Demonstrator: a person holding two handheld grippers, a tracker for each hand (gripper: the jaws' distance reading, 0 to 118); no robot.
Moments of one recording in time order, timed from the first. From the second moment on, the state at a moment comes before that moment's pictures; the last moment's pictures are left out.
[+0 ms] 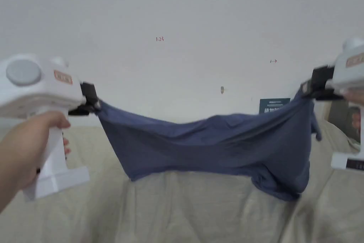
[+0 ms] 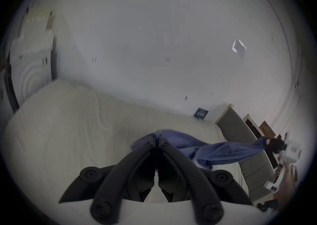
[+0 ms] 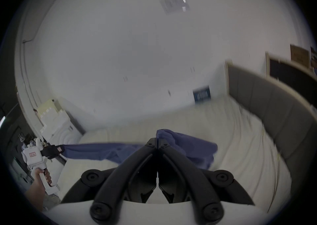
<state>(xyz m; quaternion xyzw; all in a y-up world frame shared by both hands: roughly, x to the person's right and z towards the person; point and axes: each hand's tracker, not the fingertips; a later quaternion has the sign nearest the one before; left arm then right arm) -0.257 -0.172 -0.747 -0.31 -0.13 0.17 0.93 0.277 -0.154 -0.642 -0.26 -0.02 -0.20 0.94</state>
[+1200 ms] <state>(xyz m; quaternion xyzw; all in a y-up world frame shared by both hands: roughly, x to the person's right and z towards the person) -0.338 -0.400 -0.430 -0.51 -0.13 0.12 0.84 0.277 -0.387 -0.332 -0.49 -0.01 -0.18 0.85</state>
